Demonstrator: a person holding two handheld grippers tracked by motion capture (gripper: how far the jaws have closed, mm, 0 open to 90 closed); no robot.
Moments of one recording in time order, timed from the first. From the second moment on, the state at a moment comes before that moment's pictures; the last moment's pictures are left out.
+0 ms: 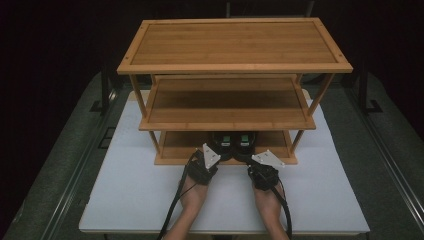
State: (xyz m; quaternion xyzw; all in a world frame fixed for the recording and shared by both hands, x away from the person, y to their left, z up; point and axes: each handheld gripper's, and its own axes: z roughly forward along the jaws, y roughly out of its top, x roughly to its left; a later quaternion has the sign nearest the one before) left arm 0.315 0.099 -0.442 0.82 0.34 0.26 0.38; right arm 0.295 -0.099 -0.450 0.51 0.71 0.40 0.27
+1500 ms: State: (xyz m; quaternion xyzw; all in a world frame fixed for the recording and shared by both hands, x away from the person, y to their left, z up) left arm 0.283 0.143 -0.427 0.82 0.33 0.23 0.41; right arm 0.263 -0.144 -0.440 0.51 0.72 0.43 0.21
